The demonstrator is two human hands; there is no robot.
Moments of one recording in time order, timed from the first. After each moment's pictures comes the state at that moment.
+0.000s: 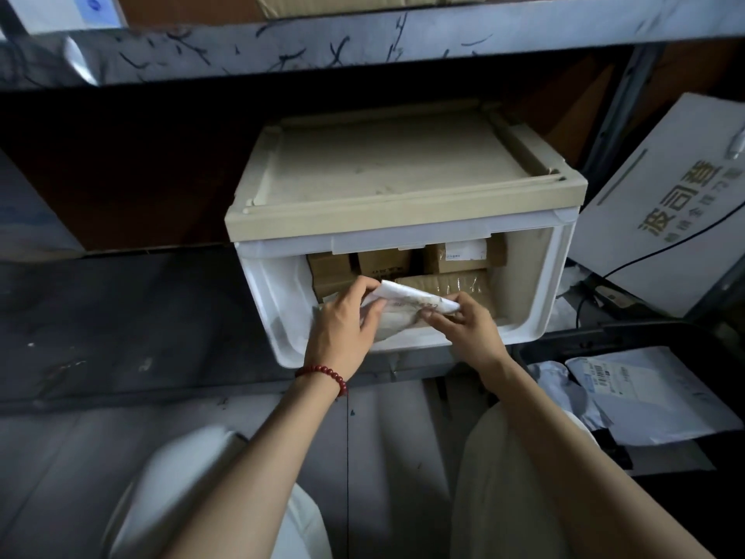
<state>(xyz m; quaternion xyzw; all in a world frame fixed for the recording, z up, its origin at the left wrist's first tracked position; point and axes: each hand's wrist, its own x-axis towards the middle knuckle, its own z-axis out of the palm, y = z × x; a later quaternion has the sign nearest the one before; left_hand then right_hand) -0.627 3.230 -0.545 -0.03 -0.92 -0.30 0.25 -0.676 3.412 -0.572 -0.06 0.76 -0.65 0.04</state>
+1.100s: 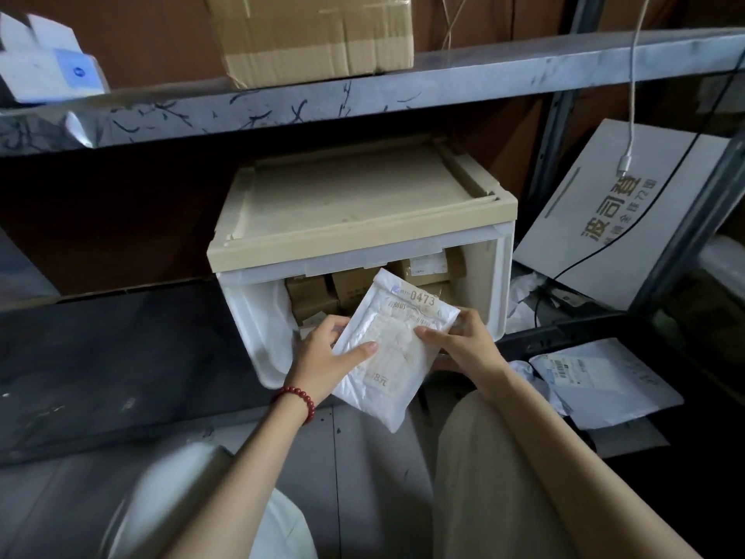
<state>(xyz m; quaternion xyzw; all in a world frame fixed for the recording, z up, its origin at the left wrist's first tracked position) -0.597 3.236 -0.532 0.04 -0.85 -0.52 0.04 -0.641 3.445 -0.547 0.04 0.66 -0.74 0.11</state>
